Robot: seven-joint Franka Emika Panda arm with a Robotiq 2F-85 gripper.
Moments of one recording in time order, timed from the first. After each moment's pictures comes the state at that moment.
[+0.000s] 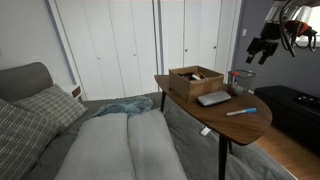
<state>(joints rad) -0.04 -0.32 -0.33 -2.28 0.16 2.09 -0.46</state>
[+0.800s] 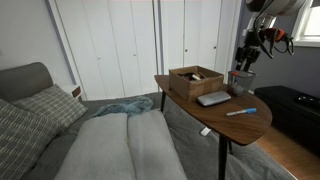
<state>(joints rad) -0.04 -0.12 -0.27 -2.12 0.19 2.01 -0.47</state>
